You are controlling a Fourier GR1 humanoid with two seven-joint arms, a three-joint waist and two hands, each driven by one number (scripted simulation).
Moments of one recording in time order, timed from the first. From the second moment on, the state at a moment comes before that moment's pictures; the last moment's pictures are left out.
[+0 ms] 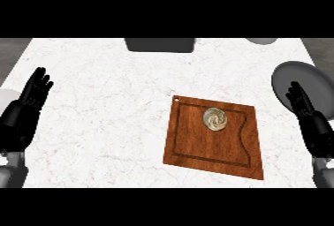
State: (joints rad) left arm -0.11 0.45 -0.01 -1.58 0.17 0.12 0.03; right arm -0.10 -0.50 0.11 -1.36 -0.24 -0.14 -0.20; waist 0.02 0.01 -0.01
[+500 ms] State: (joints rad) left arm -0.17 0.33 -0.03 -1.57 0.23 0.16 0.15; right arm -0.36 -0.51 0.14 -1.33 -0.26 0.09 -0.30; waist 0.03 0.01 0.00
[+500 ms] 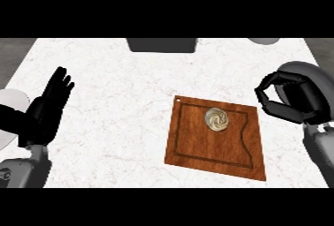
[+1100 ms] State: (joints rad) left arm -0.15 0.28 -0.03 -1.56 0.22 0.18 0.18; right arm -0.35 -0.70 0.13 -1.26 0.00 0.18 -0.53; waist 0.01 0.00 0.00
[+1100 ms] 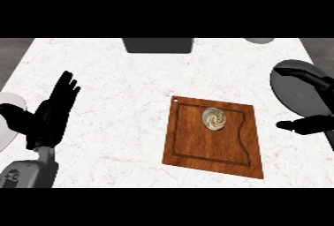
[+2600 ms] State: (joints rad) left arm -0.15 0.26 0.00 -1.62 0.19 0.16 0.24; right arm -0.65 -0.63 0.54 -1.45 0.59 0.61 0.03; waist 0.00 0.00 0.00
